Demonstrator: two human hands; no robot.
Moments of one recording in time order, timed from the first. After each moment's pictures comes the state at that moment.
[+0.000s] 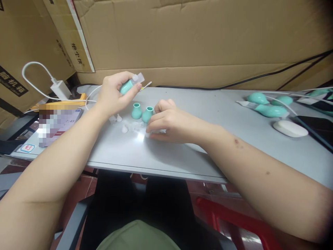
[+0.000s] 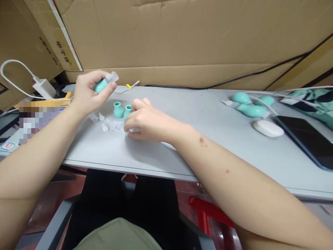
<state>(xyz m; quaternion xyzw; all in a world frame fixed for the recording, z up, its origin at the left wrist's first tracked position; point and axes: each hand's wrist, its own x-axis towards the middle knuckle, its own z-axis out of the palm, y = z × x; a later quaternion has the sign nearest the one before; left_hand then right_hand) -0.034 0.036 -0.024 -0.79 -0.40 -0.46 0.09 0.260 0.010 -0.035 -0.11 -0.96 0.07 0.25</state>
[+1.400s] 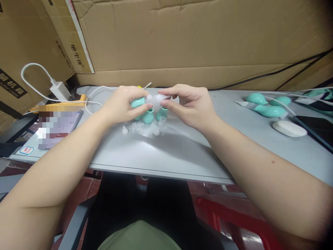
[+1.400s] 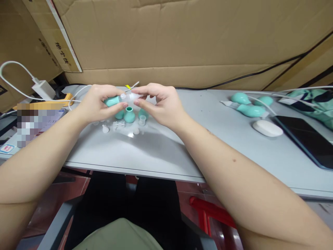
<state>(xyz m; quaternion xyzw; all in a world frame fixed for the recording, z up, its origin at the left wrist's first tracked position) -0.017 0.014 -0.019 -0.87 -0.33 -0.36 0.03 0.265 0.036 -0.034 -0.22 -0.81 0.21 0.51</state>
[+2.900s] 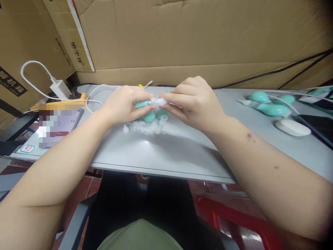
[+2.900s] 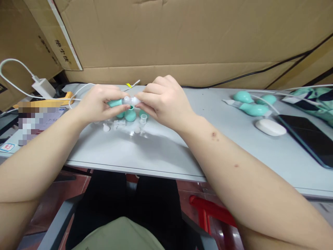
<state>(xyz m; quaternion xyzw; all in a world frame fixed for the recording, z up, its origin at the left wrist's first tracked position) -0.017 0.006 -0.014 -0.89 -0.32 -0.32 0.03 0.281 0.031 -0.017 -0.22 -0.90 -0.18 0.32</state>
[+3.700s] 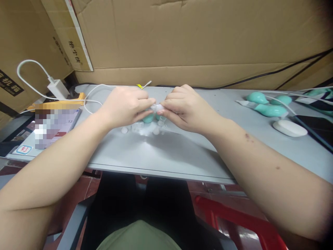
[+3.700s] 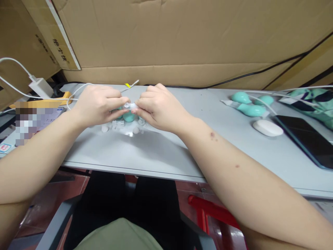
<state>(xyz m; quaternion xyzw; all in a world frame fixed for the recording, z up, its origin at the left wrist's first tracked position) -0.016 0.006 -0.015 -0.89 -0.32 -0.26 0.17 0.280 0.032 -0.020 -0.19 -0.94 -0.06 0.29</state>
